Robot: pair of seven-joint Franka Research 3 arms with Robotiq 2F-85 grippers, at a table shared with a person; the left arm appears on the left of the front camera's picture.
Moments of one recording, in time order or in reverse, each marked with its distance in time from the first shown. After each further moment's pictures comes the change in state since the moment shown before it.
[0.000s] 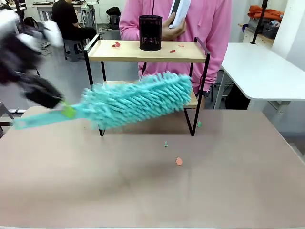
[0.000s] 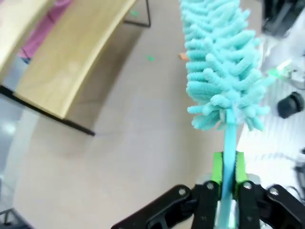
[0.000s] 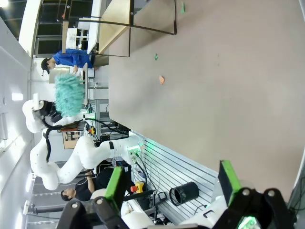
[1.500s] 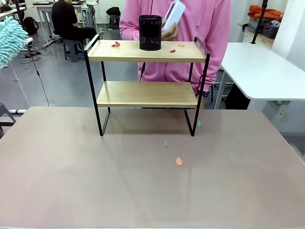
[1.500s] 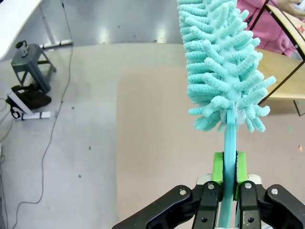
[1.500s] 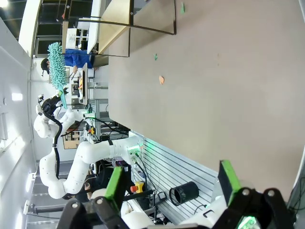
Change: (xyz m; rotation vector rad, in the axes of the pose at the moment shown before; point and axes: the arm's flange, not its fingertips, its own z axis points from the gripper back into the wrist) left arm -0.180 0.047 0.180 0.593 -0.540 0.765; right arm 0.000 0.000 0.000 -0.002 0.000 0.000
